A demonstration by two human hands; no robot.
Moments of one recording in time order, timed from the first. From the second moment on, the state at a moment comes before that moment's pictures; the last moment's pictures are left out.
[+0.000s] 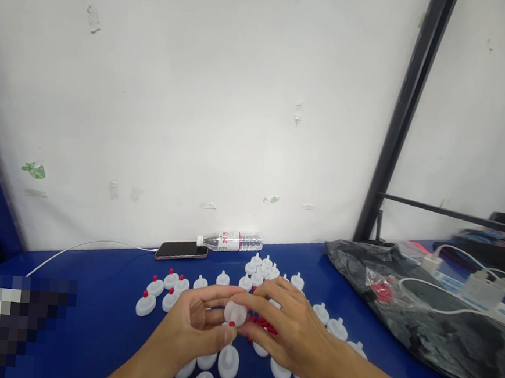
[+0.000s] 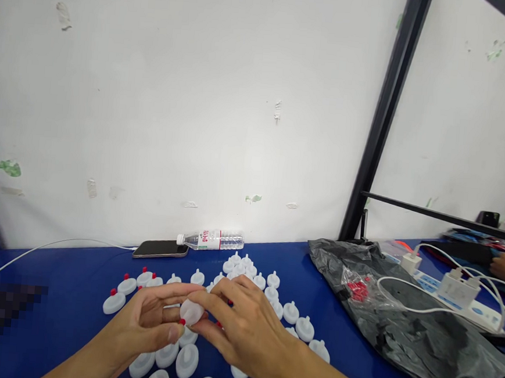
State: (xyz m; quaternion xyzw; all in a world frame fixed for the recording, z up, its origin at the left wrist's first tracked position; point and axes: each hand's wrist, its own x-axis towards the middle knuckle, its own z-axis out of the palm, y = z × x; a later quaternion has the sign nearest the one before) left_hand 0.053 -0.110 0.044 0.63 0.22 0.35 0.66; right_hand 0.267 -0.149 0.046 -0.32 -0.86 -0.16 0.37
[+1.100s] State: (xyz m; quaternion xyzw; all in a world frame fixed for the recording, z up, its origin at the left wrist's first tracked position) left_hand 0.051 -0.102 0.037 0.68 0.27 0.37 0.57; right_hand 0.267 -0.147 0.044 -0.34 -0.87 -0.15 0.33
